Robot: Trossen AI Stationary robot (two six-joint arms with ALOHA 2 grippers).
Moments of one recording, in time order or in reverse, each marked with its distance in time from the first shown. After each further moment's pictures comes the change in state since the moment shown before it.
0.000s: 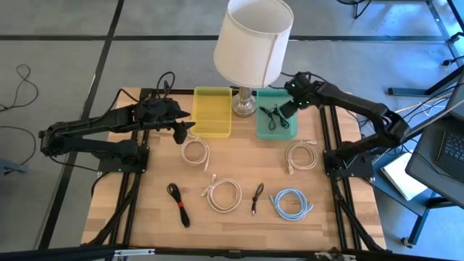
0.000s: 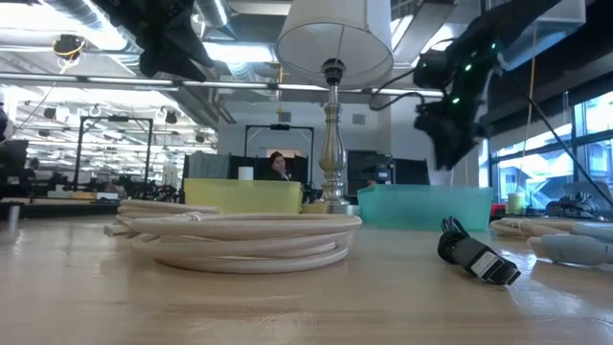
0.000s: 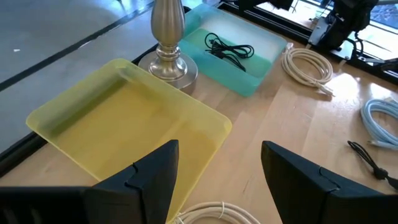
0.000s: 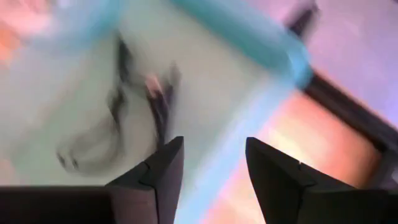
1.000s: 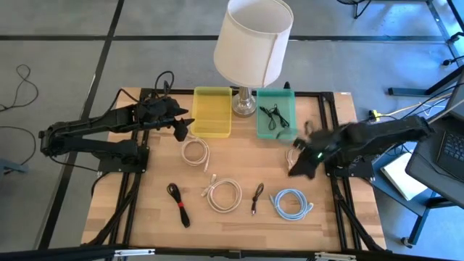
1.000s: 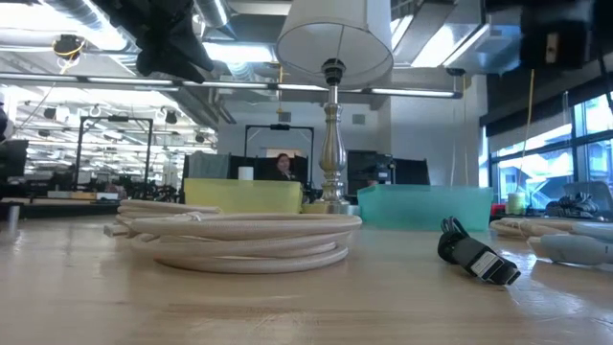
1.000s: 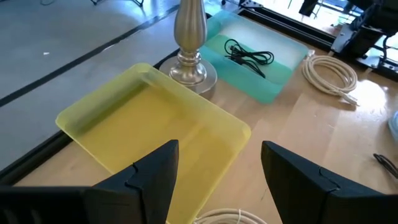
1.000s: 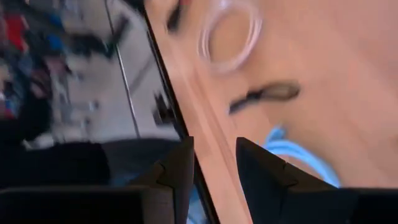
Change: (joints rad) left arm 0.000 0.000 0.000 0.000 -0.086 -0.007; right arm 0.982 -0.496 -0.146 0.109 -0.445 0.862
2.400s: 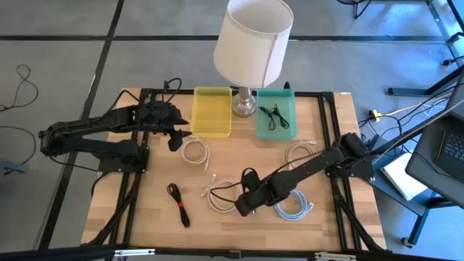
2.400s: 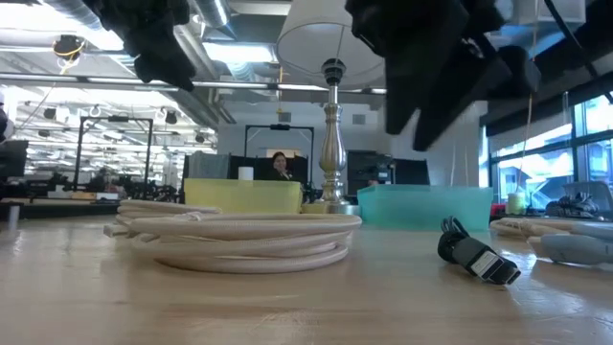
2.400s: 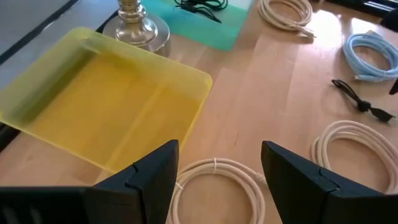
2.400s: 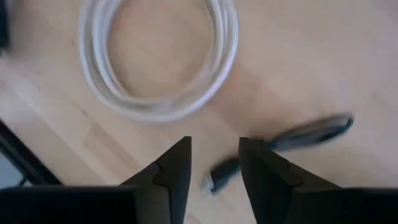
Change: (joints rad) left arm -0.001 0.000 0.000 -0.128 0.218 0.138; right arm 0.241 1.052 0.684 -0.196 0.432 0.343
